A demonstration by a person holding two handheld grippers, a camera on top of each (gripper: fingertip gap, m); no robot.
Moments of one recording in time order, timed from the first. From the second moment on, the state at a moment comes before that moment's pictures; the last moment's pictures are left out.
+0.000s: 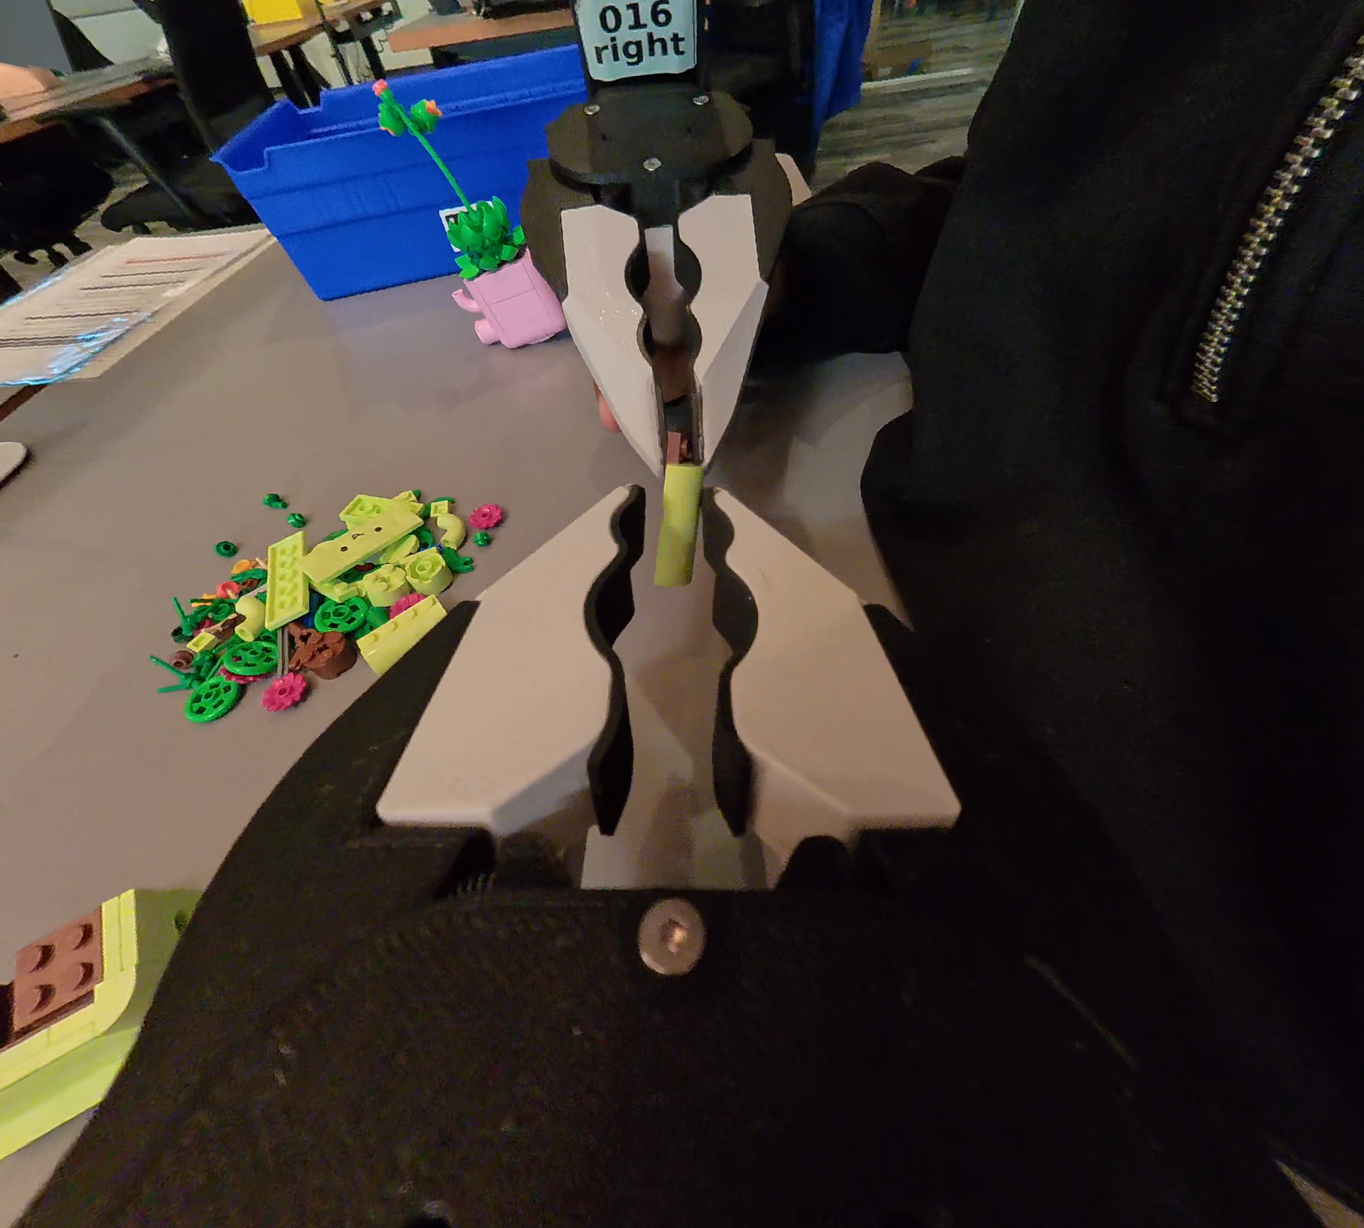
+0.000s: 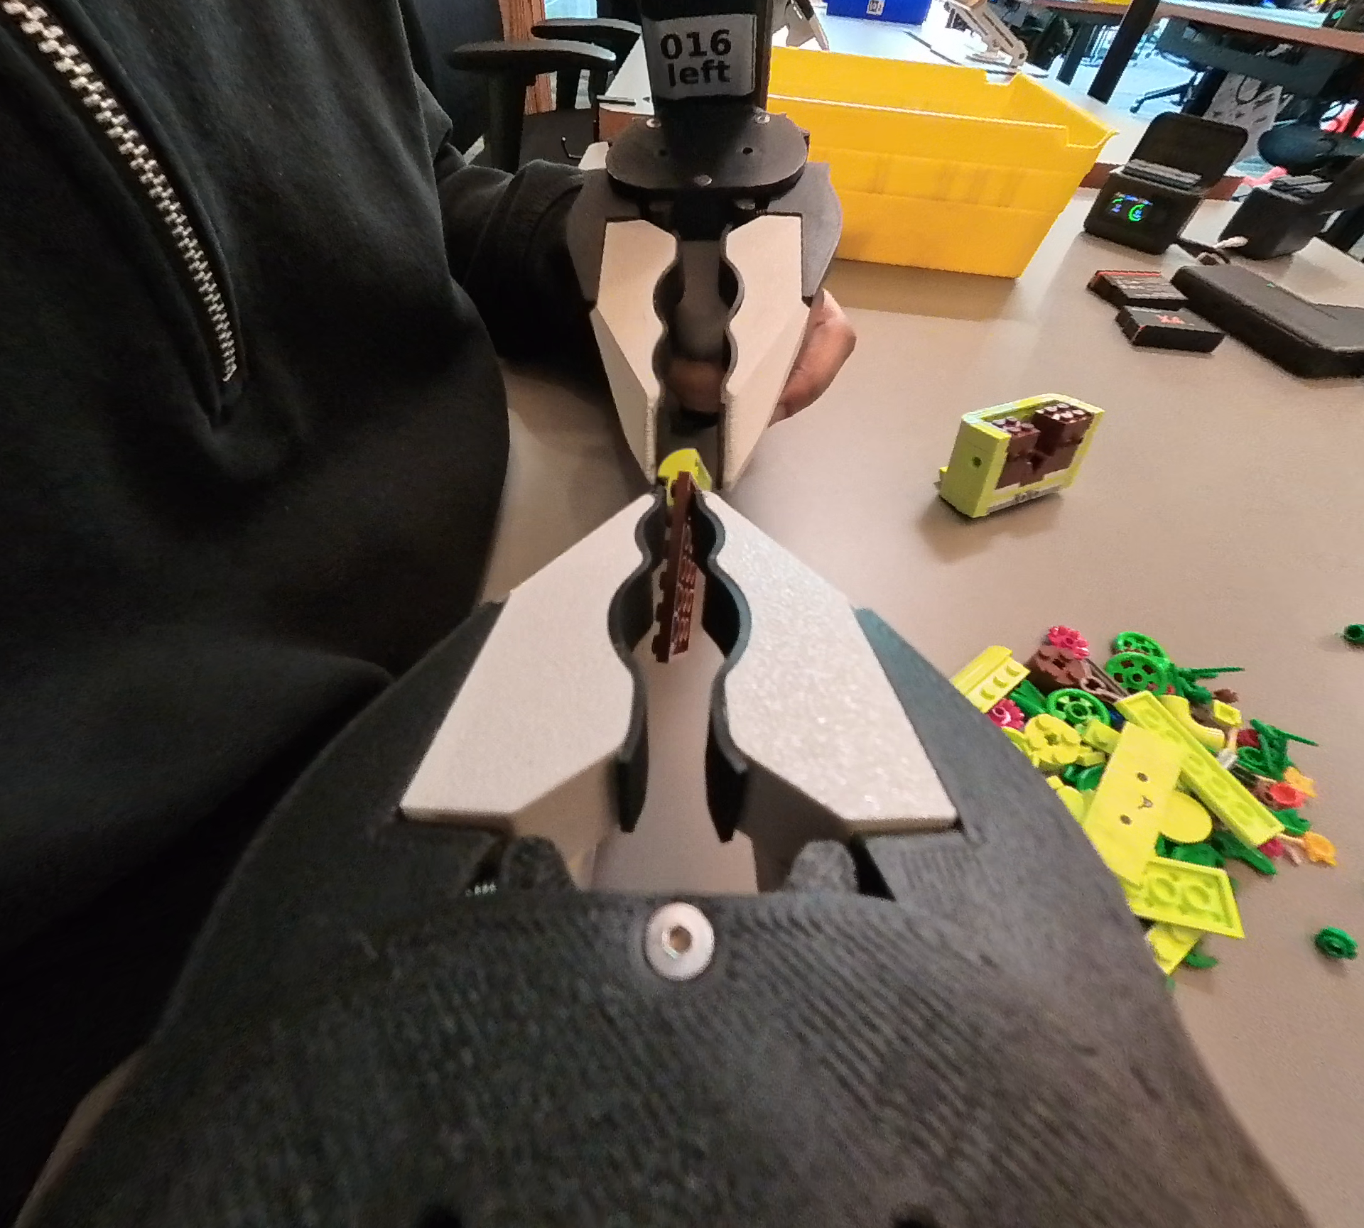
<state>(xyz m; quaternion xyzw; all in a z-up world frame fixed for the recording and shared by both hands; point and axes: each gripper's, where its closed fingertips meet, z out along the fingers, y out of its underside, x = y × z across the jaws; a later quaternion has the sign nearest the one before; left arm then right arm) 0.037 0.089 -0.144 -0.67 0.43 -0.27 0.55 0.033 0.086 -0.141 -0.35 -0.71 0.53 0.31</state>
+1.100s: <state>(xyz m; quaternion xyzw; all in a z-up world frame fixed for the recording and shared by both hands) 0.032 0.092 -0.133 -0.67 0.42 -0.25 0.56 0.027 0.094 -0.125 -0.43 -0.59 0.66 0.17</state>
